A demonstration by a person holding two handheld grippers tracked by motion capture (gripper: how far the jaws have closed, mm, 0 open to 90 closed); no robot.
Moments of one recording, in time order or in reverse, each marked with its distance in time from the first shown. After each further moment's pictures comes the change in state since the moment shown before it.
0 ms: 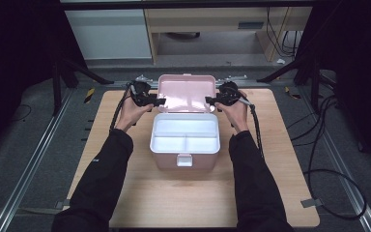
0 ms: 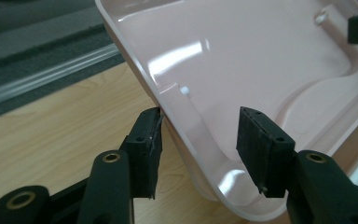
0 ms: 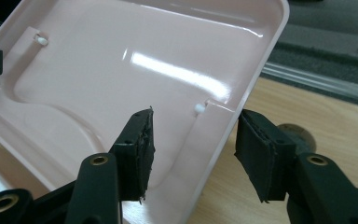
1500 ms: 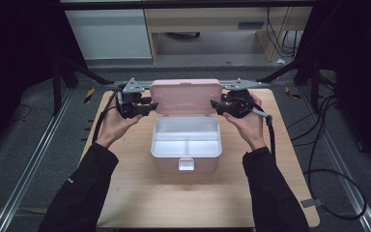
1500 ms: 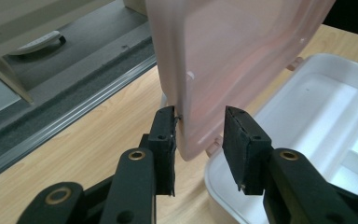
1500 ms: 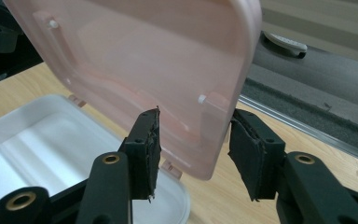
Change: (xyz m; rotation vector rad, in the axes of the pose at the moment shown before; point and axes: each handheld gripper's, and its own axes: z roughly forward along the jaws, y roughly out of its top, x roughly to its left) left arm -0.059 -0.011 -0.097 -0.070 0.017 0.213; right arm 0.059 -0.005 -0.111 -0.113 -0.027 -0.186
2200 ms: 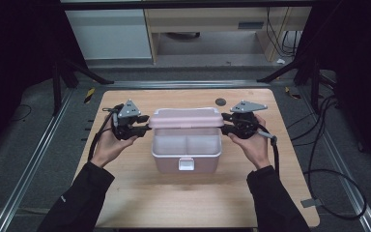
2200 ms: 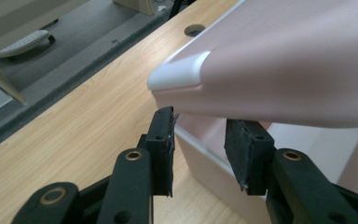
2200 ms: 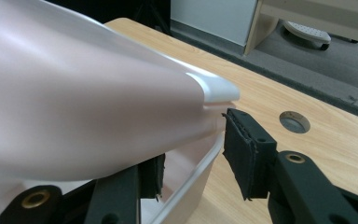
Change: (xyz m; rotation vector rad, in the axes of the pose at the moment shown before) left arm -0.025 -0.047 -0.013 0.027 -0.010 0.054; right arm 0.012 -0.053 -0.014 0.014 0.066 -0.001
